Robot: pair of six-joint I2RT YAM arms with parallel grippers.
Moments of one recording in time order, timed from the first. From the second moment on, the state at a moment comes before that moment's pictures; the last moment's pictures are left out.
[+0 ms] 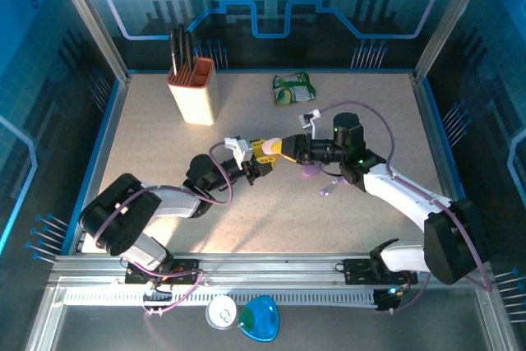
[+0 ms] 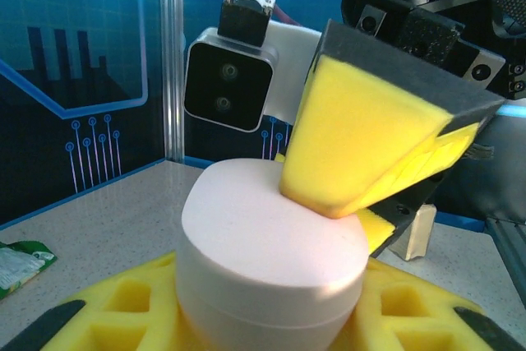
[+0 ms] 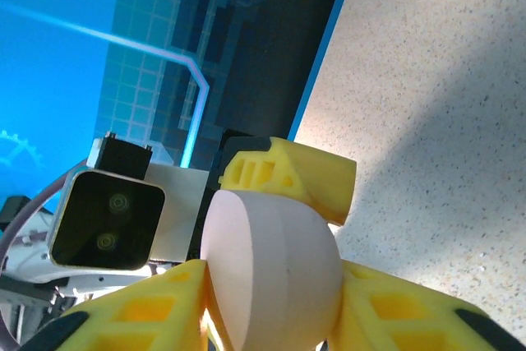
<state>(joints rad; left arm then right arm) -0.60 1.54 0.45 1.29 0.48 -0.14 0.45 1.30 0.78 0.24 -0.89 0.97</state>
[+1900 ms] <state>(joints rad) -0.48 1.32 0.30 0.87 0.45 -0.05 0.47 1.57 1.02 -0.27 -0.26 0.42</state>
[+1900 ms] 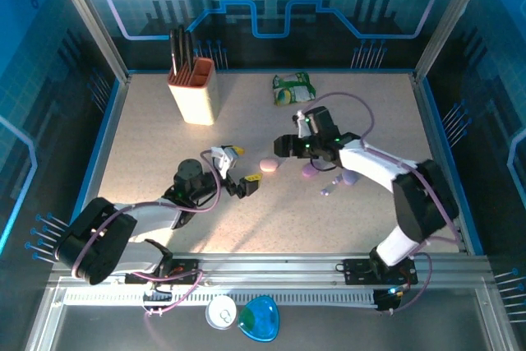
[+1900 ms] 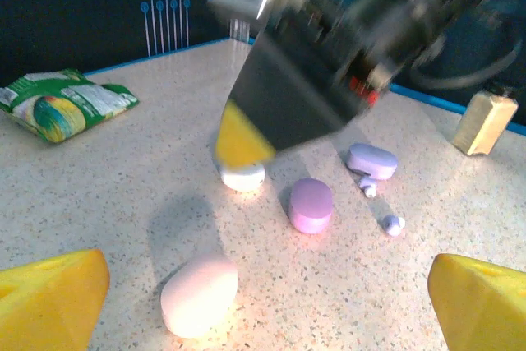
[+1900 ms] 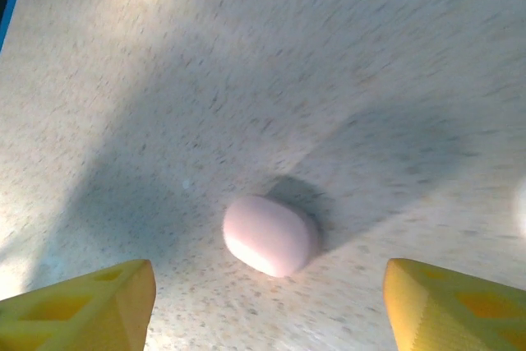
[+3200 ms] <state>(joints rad) -0.54 1.41 0.43 0.71 0.53 0.02 0.18 1.90 1.26 -1.01 0.10 0.05</state>
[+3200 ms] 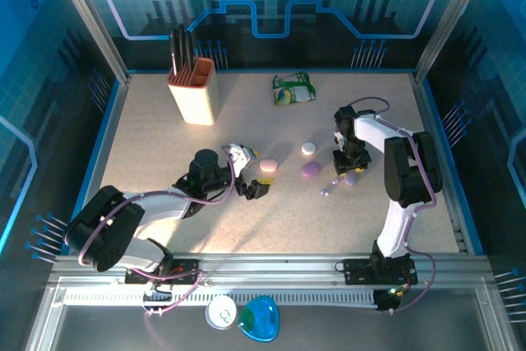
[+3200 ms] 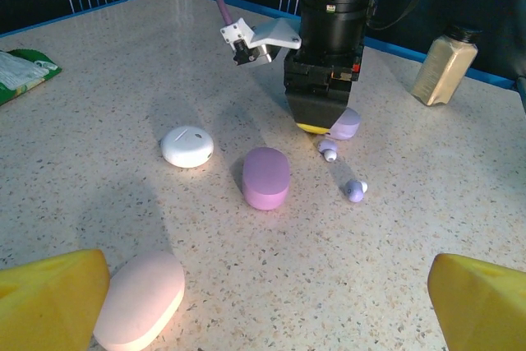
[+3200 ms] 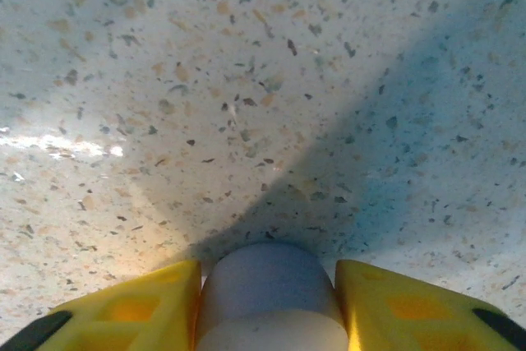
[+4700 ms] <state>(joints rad) -0.79 1.83 0.69 1.27 0.14 -0.30 0.27 1.19 0.82 -0.13 -0.54 0.72</state>
